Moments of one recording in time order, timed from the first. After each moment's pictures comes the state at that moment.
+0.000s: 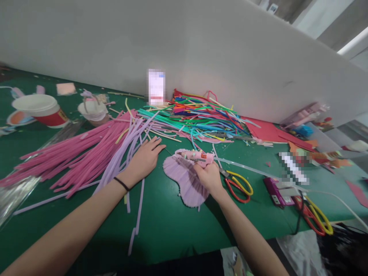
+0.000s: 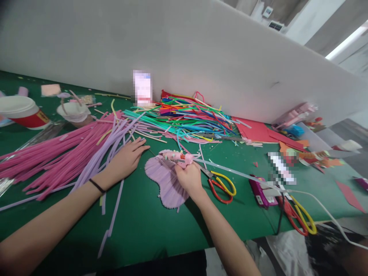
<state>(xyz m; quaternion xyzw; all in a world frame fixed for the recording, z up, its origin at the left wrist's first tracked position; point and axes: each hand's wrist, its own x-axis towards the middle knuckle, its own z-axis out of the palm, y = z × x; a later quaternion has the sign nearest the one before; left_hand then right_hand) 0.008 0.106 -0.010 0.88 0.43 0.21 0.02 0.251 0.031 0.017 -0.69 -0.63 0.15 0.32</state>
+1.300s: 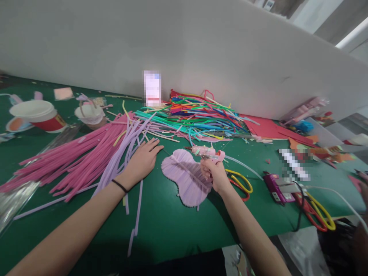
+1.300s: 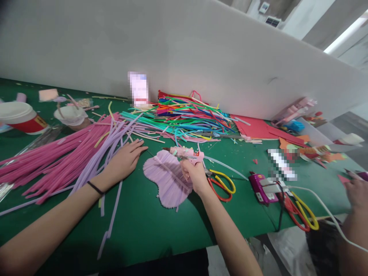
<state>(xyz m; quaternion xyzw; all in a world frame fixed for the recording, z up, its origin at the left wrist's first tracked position) 0.007 0.108 -0.012 0.88 0.43 0.21 0.02 0.258 0.025 0.036 -0.54 -0.38 0.53 0.53</state>
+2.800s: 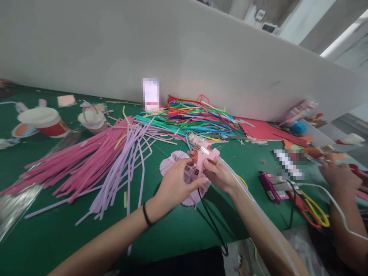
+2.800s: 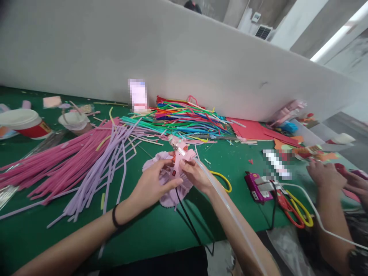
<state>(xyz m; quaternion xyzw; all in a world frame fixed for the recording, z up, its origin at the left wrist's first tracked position) 0.101 0.017 0.059 0.74 0.41 0.39 0.37 0.271 0.018 0.073 -0.43 -0.44 0.64 0.46</state>
